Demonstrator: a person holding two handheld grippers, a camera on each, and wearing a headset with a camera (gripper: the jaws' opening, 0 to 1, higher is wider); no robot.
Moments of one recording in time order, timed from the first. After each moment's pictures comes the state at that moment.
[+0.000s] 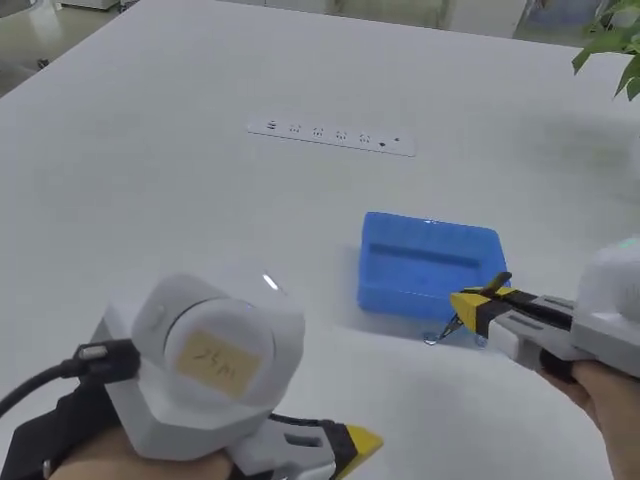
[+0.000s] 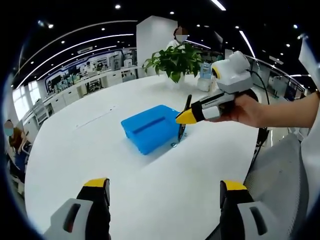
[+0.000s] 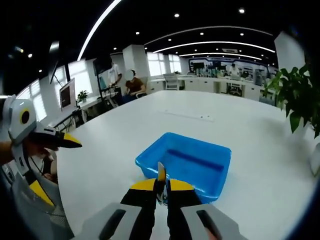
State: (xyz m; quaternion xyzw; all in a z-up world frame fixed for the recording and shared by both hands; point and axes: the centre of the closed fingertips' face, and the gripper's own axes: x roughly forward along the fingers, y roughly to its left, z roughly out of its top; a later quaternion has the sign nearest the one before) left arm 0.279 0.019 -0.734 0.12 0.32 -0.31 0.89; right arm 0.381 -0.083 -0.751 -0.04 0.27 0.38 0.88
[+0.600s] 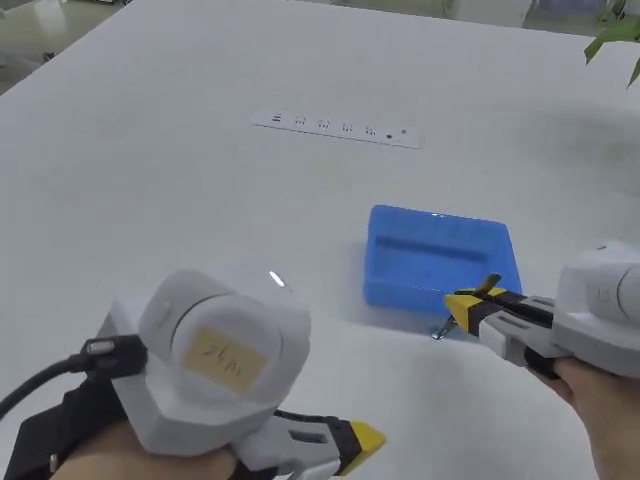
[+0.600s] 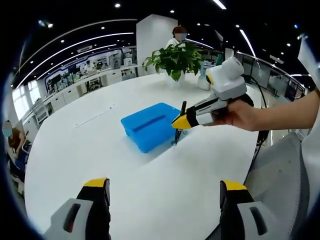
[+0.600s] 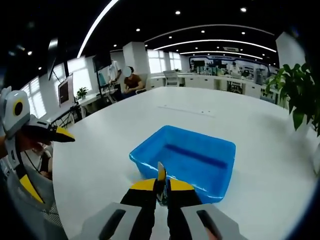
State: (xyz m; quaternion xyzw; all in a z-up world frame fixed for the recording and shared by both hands) left arm 0.279 0.019 -0.738 0.12 0.33 -0.31 0.88; right arm 0.389 -0.082 -0.768 -0.04 0.28 0.38 0.88
